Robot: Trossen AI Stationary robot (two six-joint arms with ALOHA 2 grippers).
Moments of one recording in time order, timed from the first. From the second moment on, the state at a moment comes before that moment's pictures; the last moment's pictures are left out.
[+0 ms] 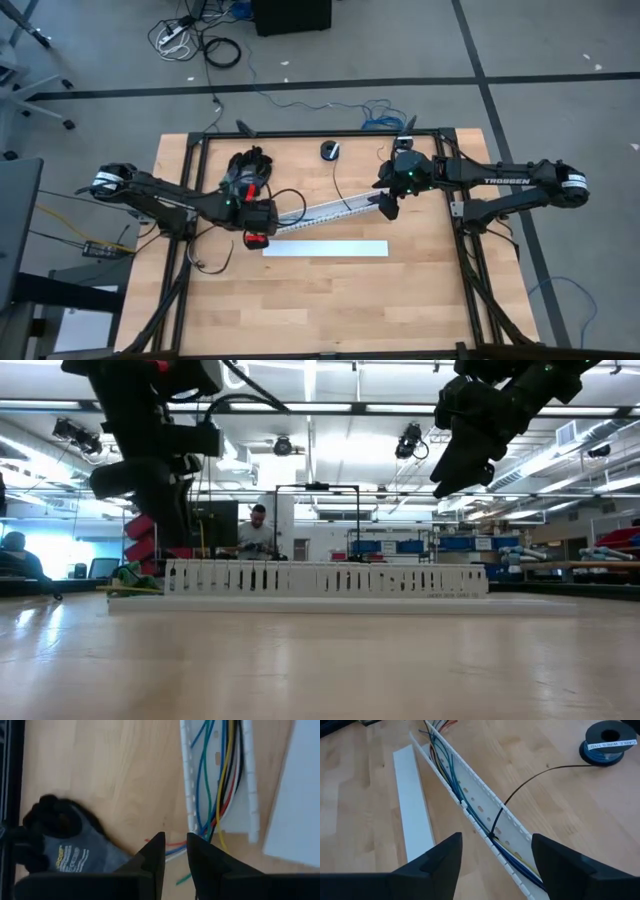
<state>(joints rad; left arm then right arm) -0.15 1.37 0.85 -0.76 -0.45 -0.21 -0.21 1.08 0.75 -0.38 -0.02 0.24</state>
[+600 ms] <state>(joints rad) 0.06 1.48 0.97 -0.16 -0.07 -0.08 -0.18 0.89 0.75 -0.64 0.13 0.23</state>
